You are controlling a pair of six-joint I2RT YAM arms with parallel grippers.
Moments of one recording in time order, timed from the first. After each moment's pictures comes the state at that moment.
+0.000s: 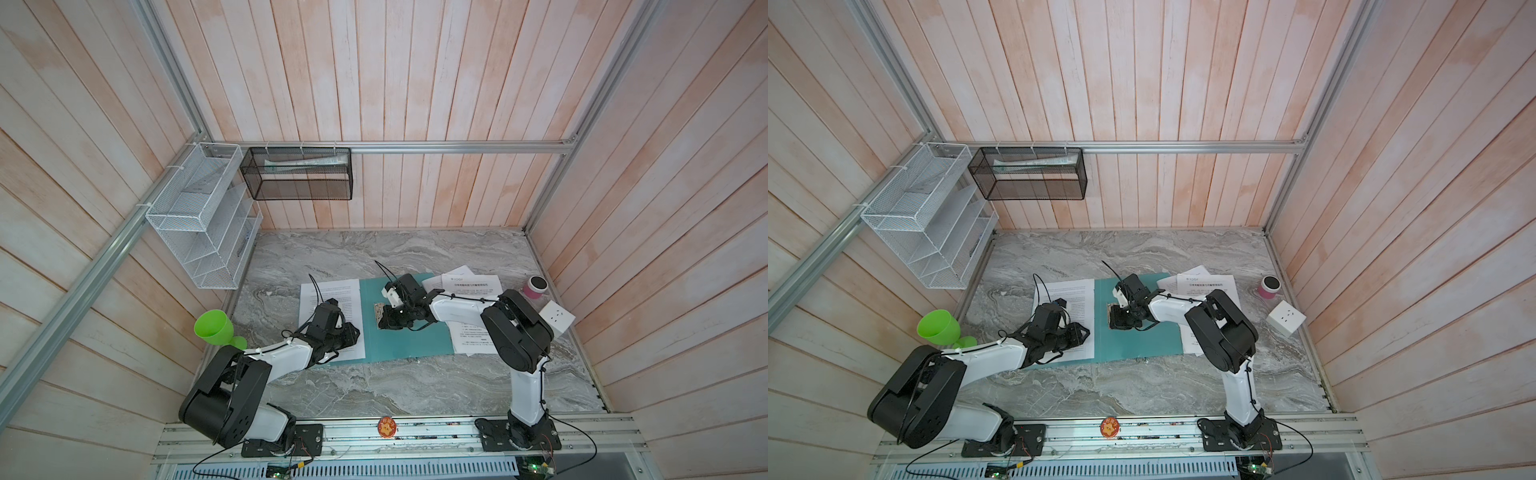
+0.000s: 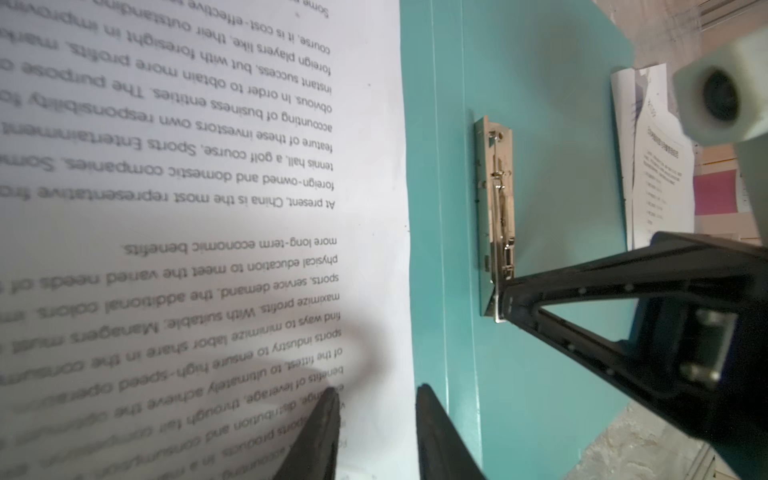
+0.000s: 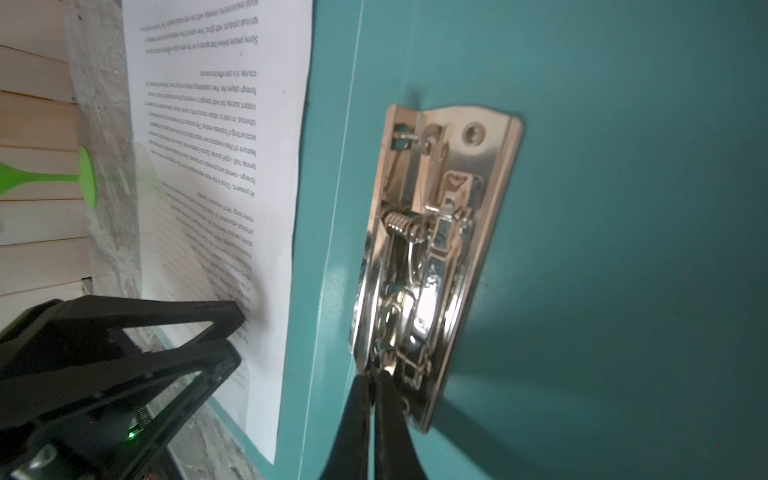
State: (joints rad) left arm -0.43 1.43 0.48 0.08 0.23 -0.66; right arm 0.73 1.99 1.22 -0.22 -0.45 0.63
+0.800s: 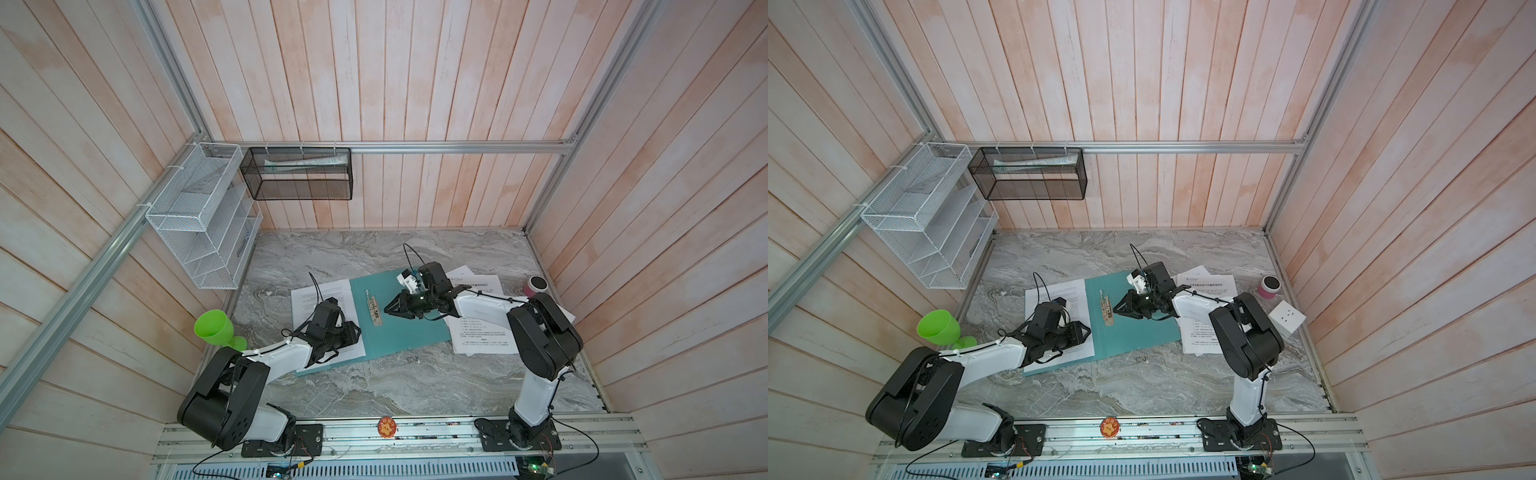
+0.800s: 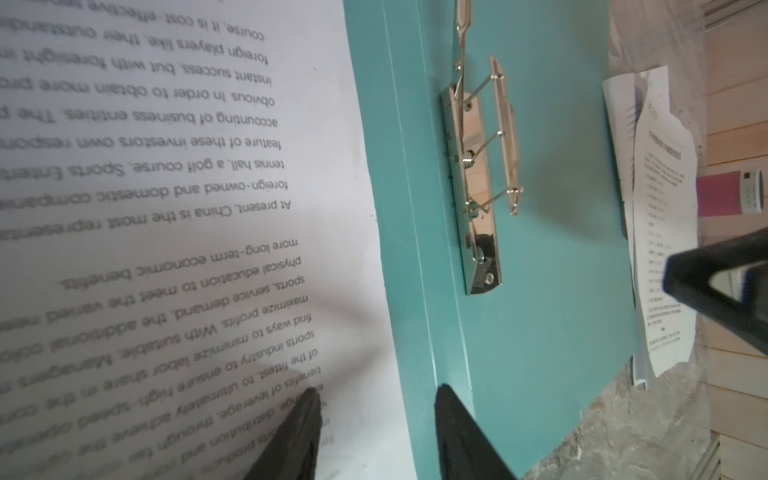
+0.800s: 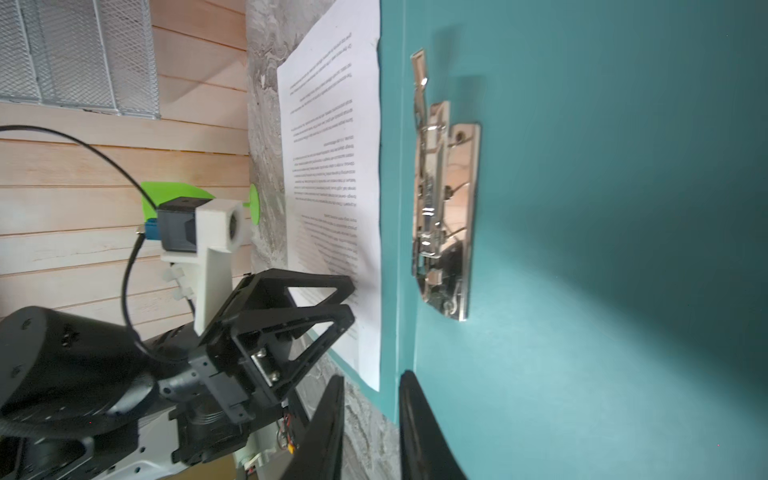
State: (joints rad) left arm -0.43 1.41 0.51 0.02 0.21 -0.64; right arm 0.58 1.85 1.10 -0.09 -0.69 0.72
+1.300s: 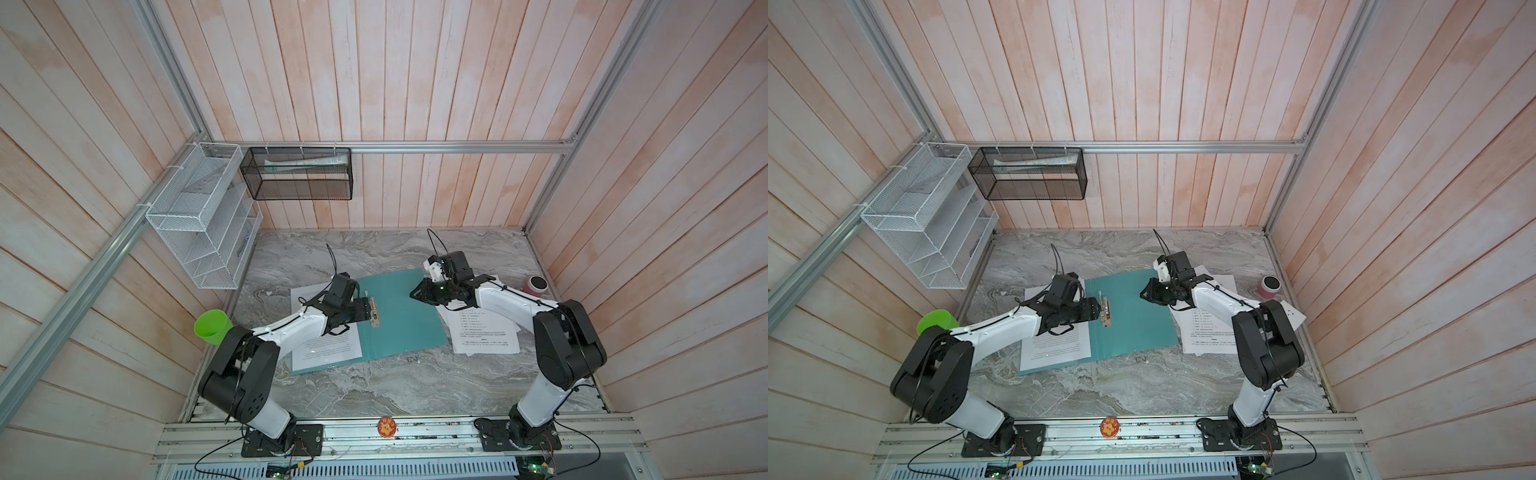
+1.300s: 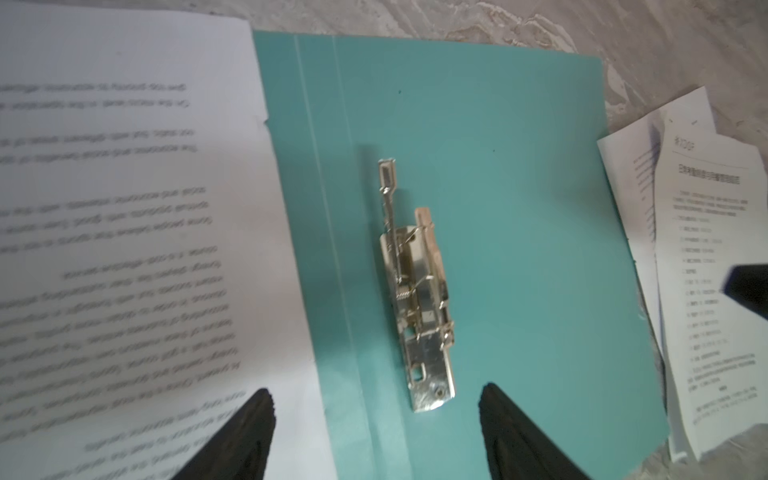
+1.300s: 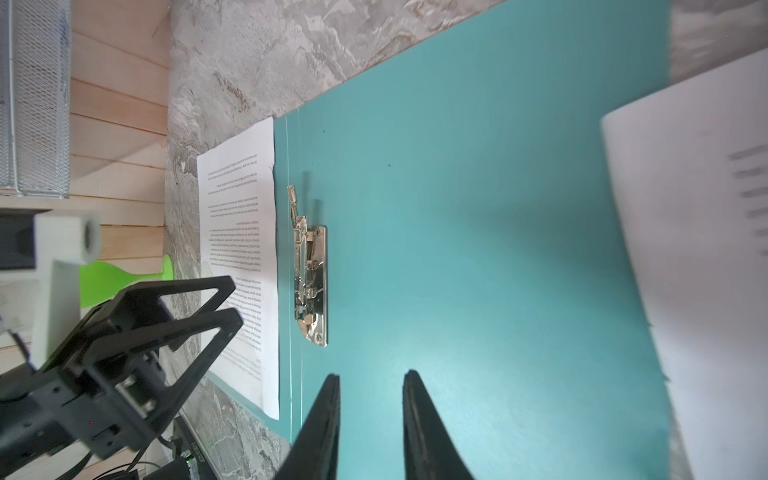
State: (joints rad) left arm -0.51 1.65 0.94 -0.24 0.04 -0.54; right arm 0.44 1.69 1.09 -0.26 -0.47 0.57
